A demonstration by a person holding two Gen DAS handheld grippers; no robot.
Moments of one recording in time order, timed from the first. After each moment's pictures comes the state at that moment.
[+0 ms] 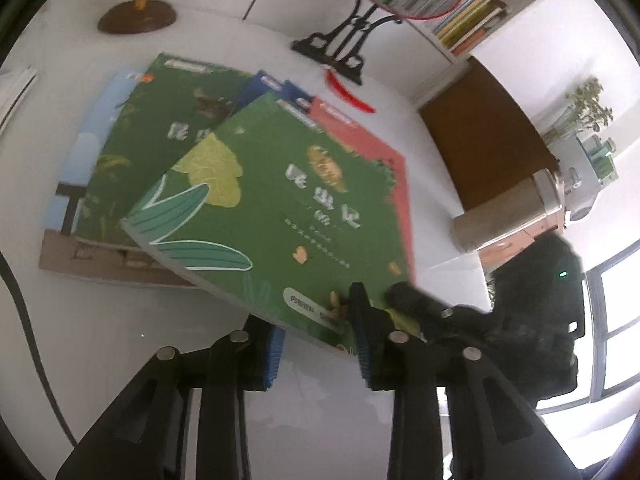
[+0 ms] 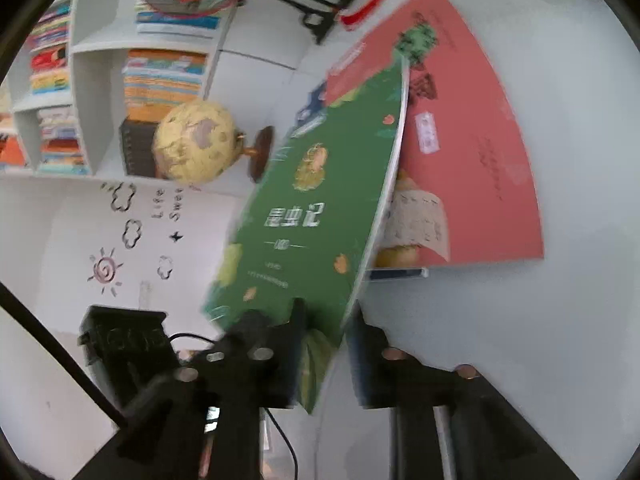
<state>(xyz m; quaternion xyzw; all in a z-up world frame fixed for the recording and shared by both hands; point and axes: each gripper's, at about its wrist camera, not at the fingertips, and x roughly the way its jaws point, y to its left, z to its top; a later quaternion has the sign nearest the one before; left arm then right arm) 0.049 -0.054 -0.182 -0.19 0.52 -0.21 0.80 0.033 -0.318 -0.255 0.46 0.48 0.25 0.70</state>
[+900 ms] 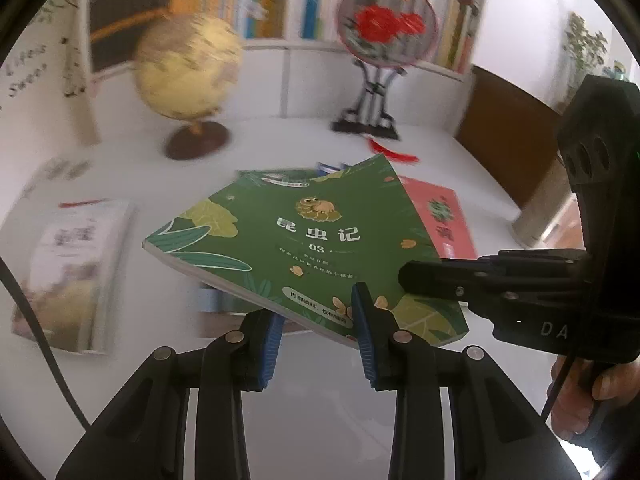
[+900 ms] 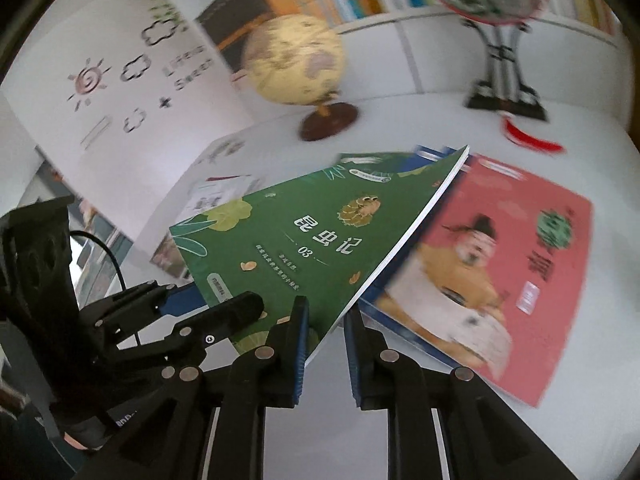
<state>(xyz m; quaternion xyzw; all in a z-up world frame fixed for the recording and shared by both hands) 0.006 -0.012 -0.107 0.00 0.40 -0.11 0.91 0.045 -0.198 -0.155 0.08 0.45 0.31 0.83</state>
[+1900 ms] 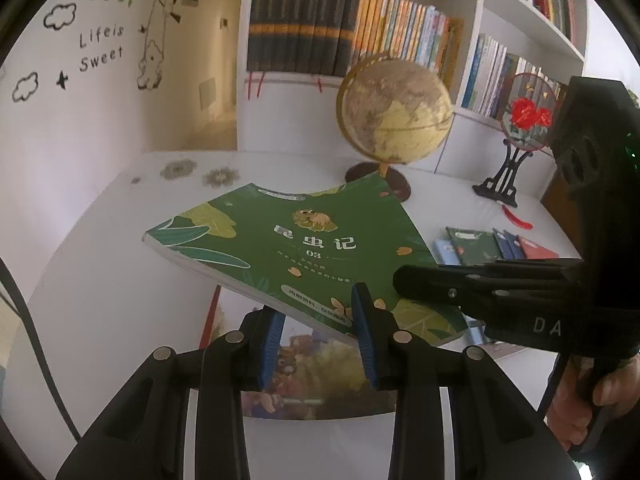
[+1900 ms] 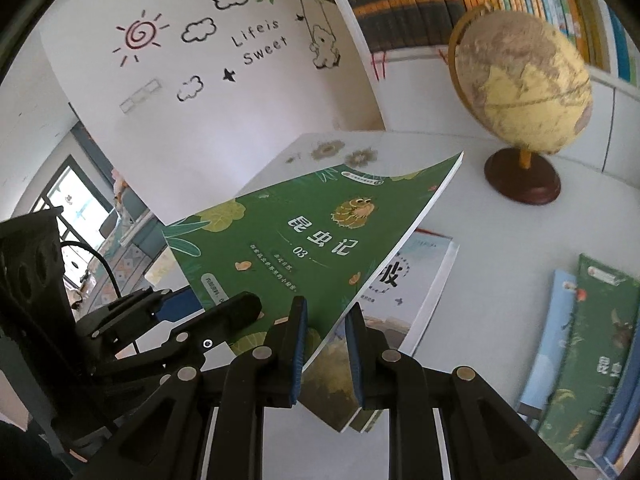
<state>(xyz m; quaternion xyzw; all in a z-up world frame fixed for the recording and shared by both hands) 0.043 0.265 -0.098 -0.05 0.36 -0.03 0.93 0.100 0.110 -0.122 0.05 0.43 0.38 0.82</state>
